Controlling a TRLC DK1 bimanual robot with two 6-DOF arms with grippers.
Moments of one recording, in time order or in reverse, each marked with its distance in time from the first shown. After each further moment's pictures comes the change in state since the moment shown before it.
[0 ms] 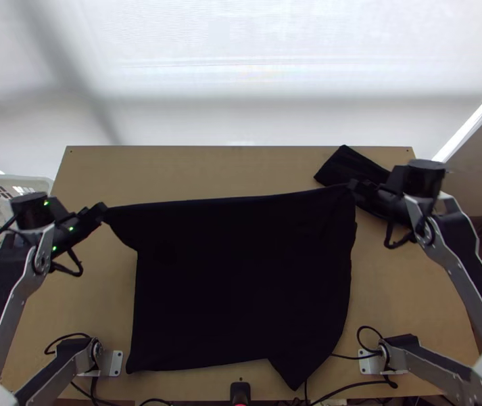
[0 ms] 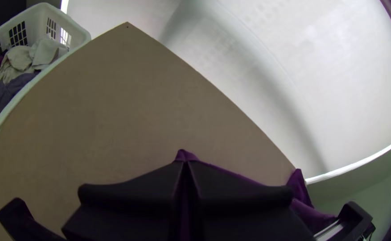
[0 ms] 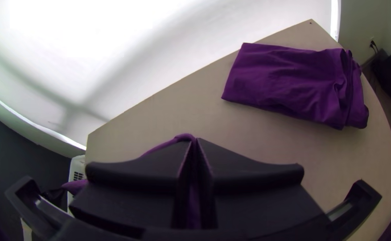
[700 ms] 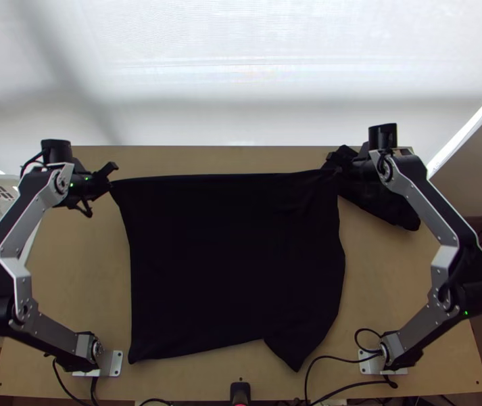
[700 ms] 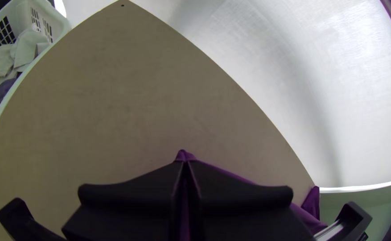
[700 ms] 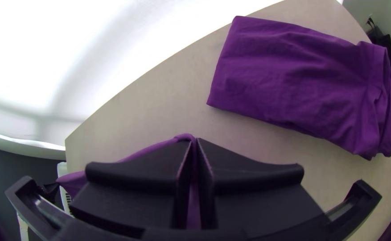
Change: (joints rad) left arm 0.039 0.645 0.453 -0.023 0.014 0.028; right arm -0.031 0.559 0.395 -0.085 -0.018 0.002
